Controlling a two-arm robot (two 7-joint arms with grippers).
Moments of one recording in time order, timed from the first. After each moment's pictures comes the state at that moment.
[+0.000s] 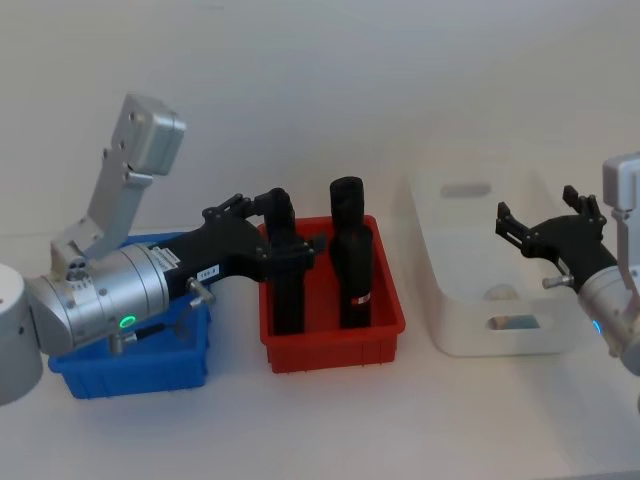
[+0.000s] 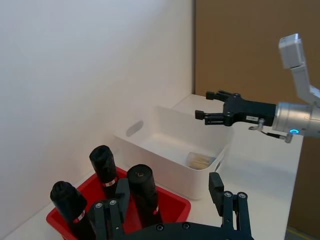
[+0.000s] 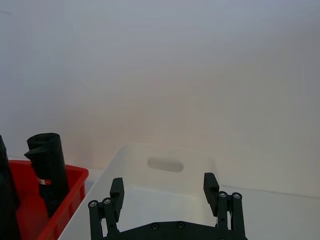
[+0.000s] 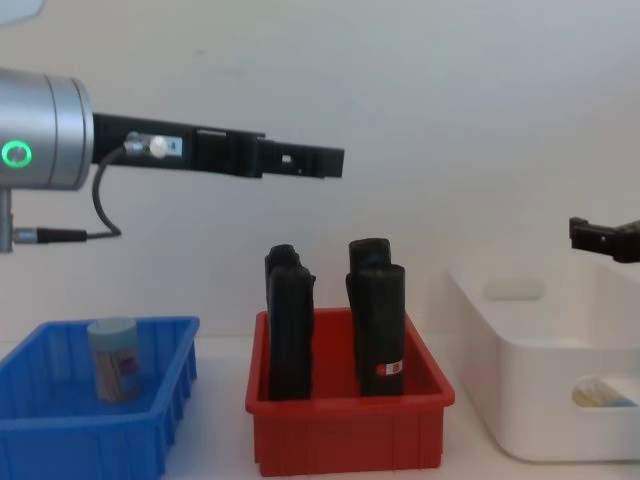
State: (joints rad) left arm -0.44 0.44 0.29 -1.64 -0.43 0.40 -0.59; right arm 0.37 0.24 -0.19 -1.32 0.17 0.01 0.05
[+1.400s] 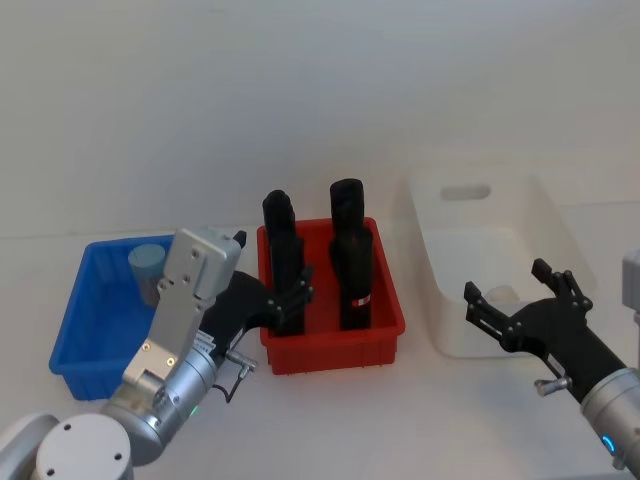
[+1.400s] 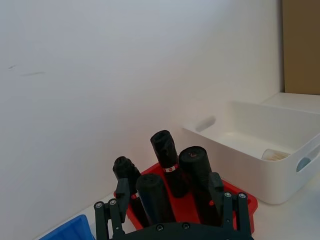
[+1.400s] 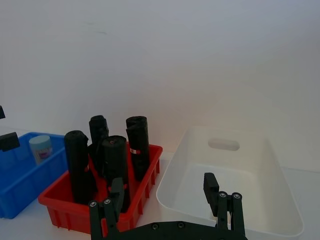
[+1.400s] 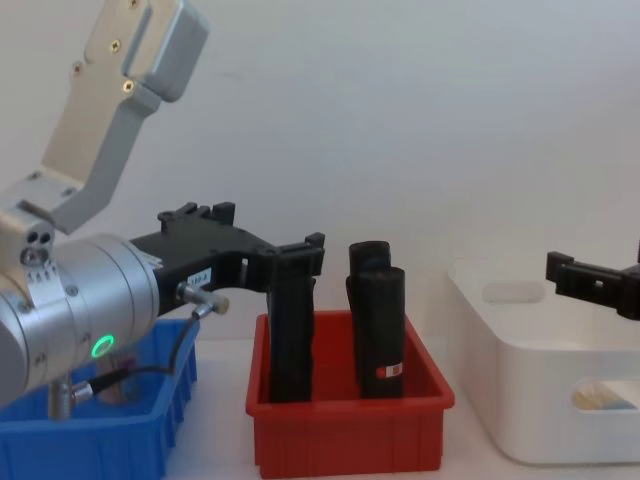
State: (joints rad) left arm -0.25 0.39 0.44 -1.63 -0.22 0.04 -0.05; right arm -0.01 0.34 -0.23 -1.76 0.29 0.03 0.07
